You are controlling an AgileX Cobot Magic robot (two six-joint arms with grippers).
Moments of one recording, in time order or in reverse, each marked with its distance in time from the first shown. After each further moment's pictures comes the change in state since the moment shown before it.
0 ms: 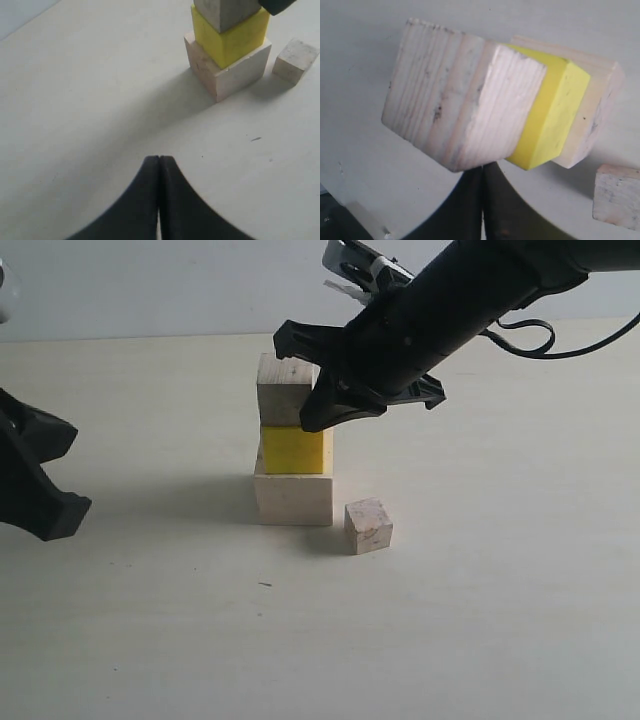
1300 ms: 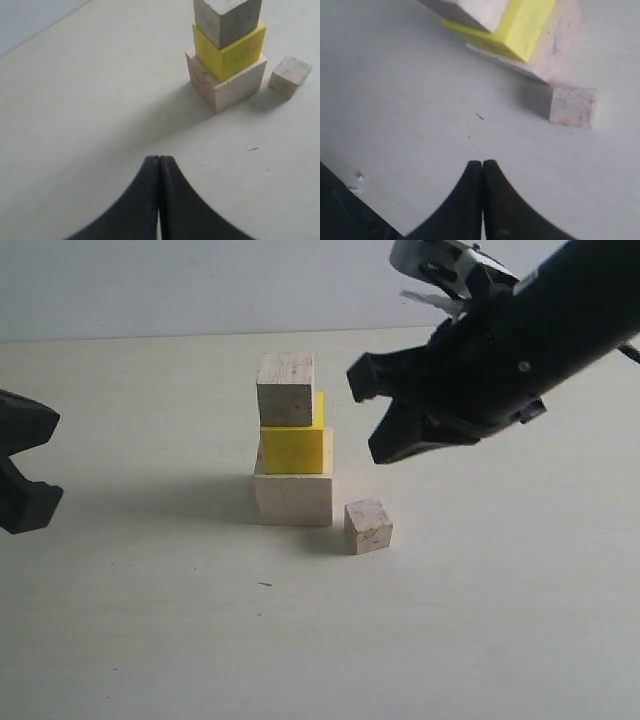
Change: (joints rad) left arm 0.000 -0.064 0.006 0.004 -0.004 0.000; right arm 0.000 -0.342 0.269 -0.156 0.024 0.037
